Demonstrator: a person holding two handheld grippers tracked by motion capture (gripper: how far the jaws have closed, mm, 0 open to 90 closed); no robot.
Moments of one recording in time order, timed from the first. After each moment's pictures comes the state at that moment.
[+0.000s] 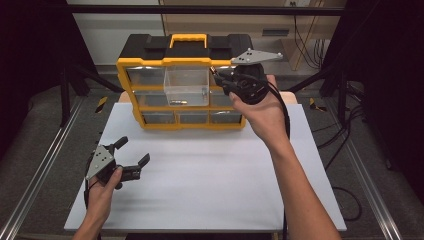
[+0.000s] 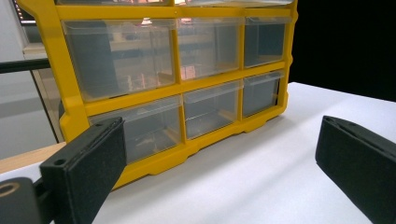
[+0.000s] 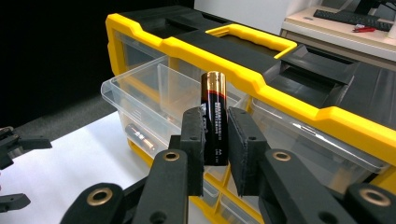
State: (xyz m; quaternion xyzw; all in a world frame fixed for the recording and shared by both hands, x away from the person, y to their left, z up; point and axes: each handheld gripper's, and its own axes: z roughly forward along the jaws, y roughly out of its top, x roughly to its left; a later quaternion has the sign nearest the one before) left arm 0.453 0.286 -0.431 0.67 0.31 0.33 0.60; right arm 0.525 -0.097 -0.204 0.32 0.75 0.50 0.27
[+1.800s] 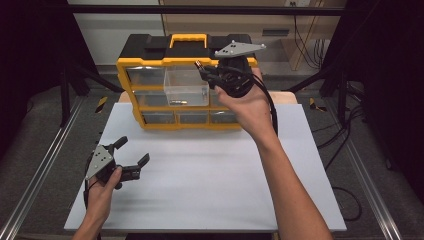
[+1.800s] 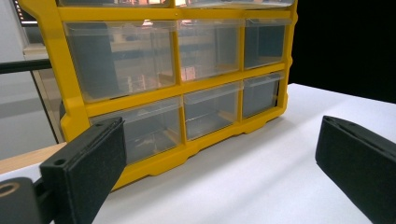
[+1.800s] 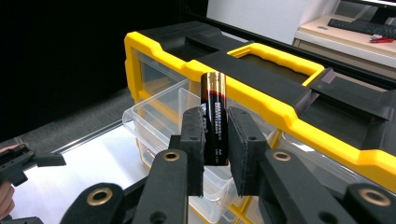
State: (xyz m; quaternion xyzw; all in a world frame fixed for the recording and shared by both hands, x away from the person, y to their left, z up) left arm 0.452 0.286 -0.430 0.66 0.31 0.33 0.60; right arm 0.533 -0.067 -0.193 0.30 0.76 0.52 0.26
